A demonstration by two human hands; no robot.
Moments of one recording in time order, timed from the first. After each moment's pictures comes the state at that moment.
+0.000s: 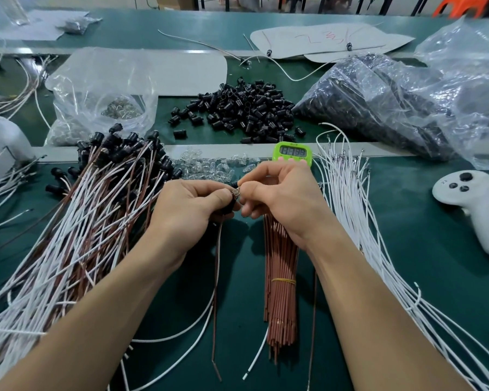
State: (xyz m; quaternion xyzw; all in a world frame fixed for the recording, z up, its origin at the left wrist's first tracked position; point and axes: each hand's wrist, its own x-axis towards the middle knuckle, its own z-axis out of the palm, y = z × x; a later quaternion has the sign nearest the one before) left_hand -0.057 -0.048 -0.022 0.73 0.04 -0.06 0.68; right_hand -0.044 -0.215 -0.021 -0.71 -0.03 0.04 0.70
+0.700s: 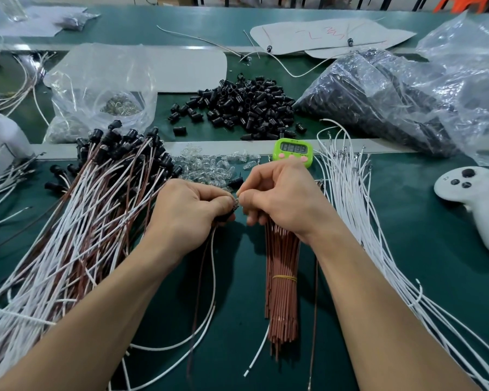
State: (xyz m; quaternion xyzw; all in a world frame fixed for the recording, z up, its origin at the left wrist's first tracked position) left_hand -0.057 -0.042 -0.025 0.82 0.00 -0.04 0.57; right_hand -0.043 -0.218 -0.020 -0.80 -0.09 0.06 0.59
